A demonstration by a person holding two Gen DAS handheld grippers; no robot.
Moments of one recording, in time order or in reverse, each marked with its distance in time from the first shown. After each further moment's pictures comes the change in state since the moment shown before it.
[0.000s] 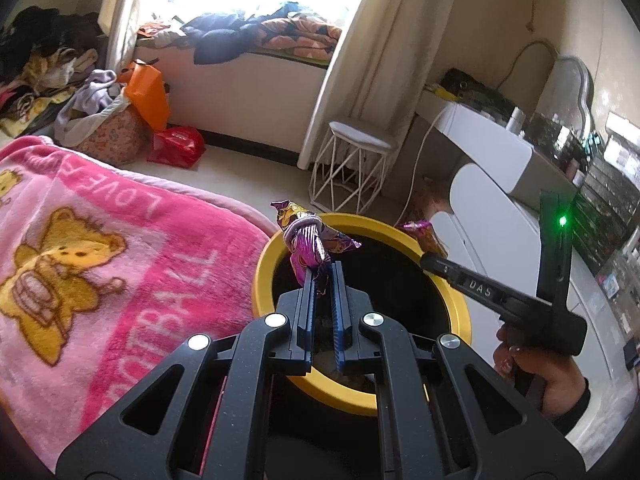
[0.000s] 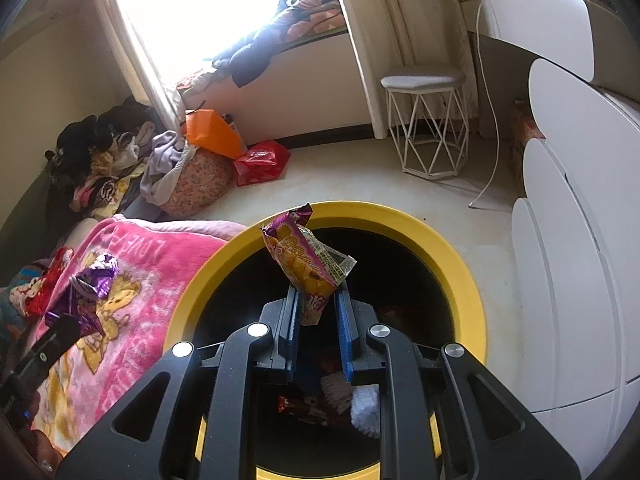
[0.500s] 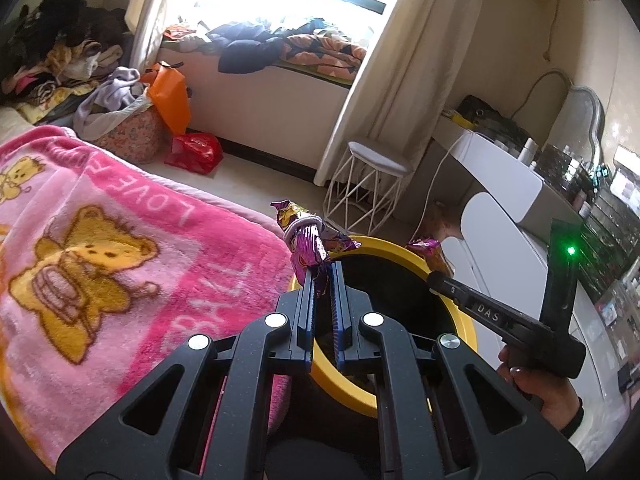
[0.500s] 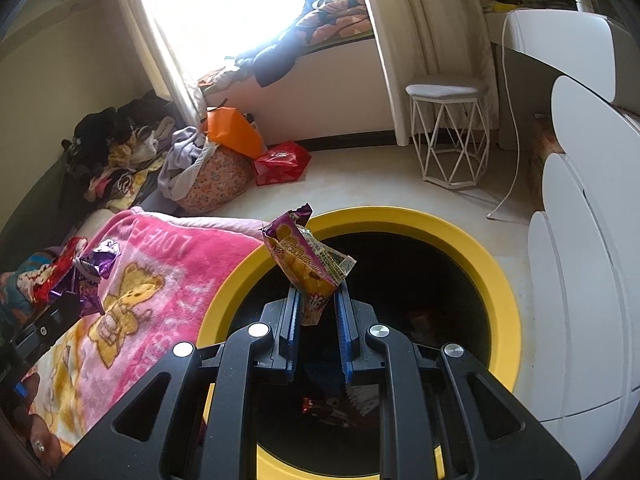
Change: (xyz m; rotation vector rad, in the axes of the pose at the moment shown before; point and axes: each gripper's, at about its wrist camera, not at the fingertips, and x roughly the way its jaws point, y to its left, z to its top) left arm -0.028 0.029 0.009 -0.077 -0.066 0.029; right arm -0.005 0.030 0.000 -0.053 -0.017 0.050
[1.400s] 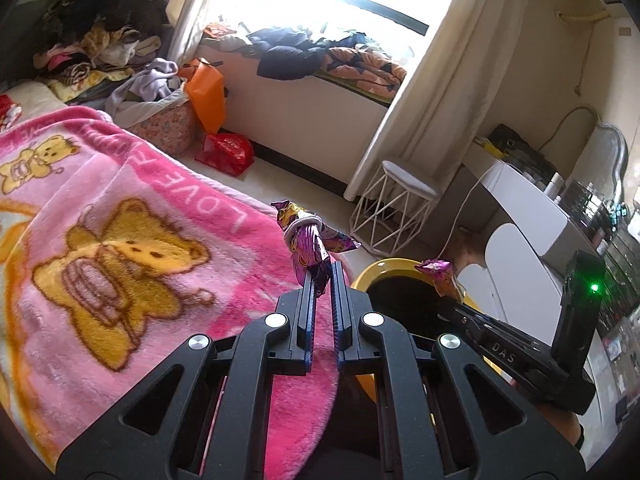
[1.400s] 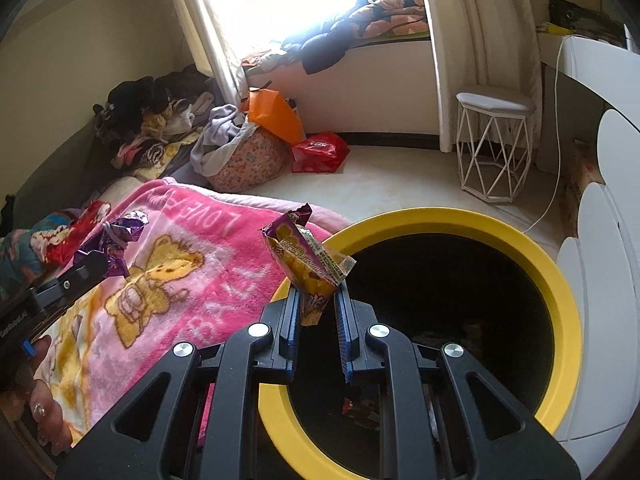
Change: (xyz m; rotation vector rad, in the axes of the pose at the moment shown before) left arm -0.014 0.052 0.010 -0.104 -0.044 0.068; right arm 0.015 0.057 -0.006 -0.133 0.025 0.086
